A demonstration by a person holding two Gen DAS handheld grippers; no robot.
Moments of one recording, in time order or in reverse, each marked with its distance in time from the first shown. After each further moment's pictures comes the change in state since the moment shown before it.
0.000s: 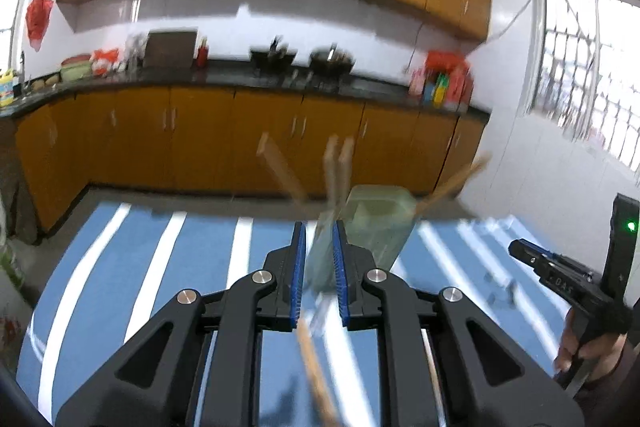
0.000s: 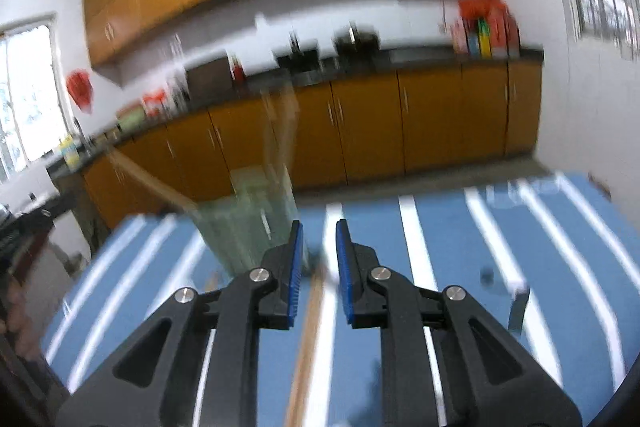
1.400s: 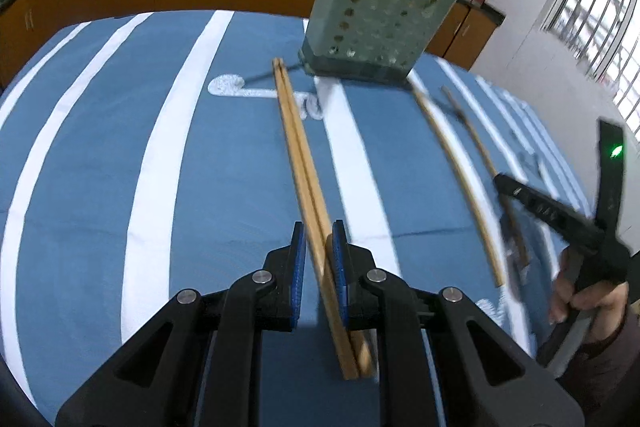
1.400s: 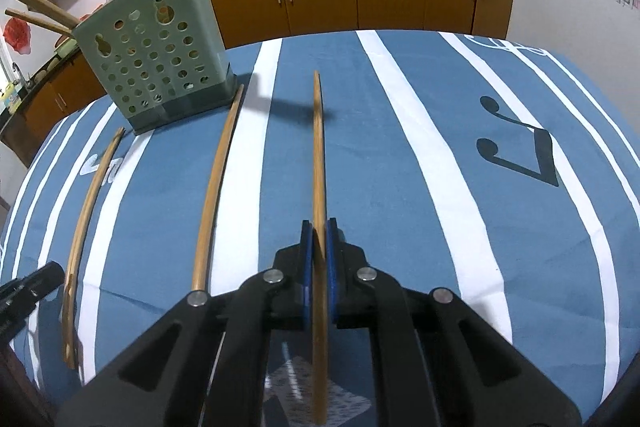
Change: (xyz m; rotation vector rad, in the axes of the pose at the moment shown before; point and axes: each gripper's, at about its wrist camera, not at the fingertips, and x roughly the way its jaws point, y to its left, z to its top) left arm 0.071 -0.002 -0.141 -0.073 0.445 -0.054; right arm 0.079 -0.016 -0.088 0.032 0.280 -0.166
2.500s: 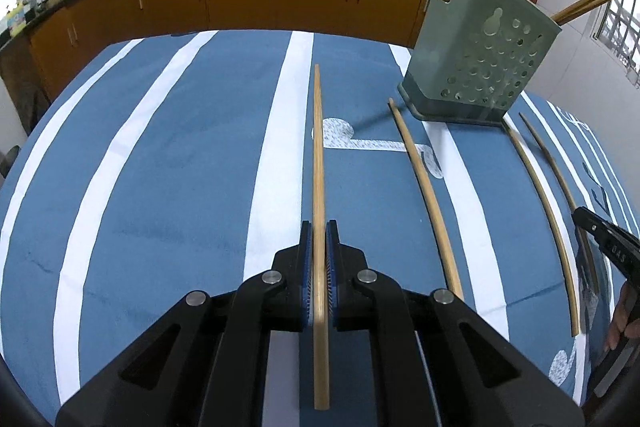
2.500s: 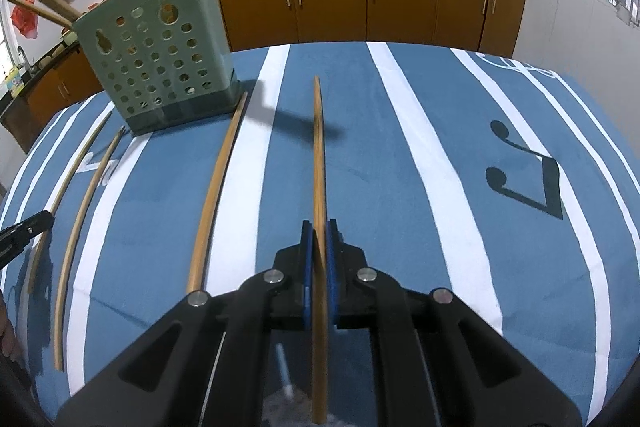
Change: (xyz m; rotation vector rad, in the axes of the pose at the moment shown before) left arm 0.013 0.056 0.036 -0.032 -0.060 0.192; right arm 0.010 0.001 0.014 -0.059 -0.012 -0.009
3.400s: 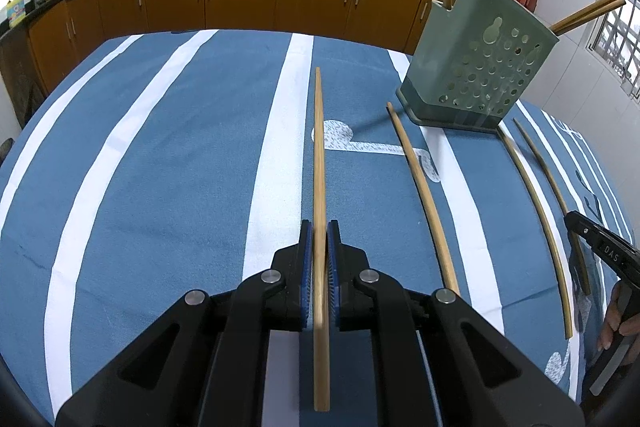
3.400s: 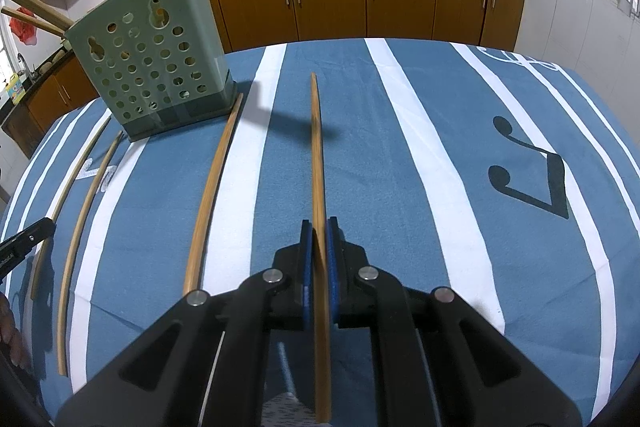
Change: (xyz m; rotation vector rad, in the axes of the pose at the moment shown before) left arm 0.000 0.005 0.000 -0.030 -0.011 -0.036; right arm 0.001 -0.003 0.001 0.022 0.003 0.020
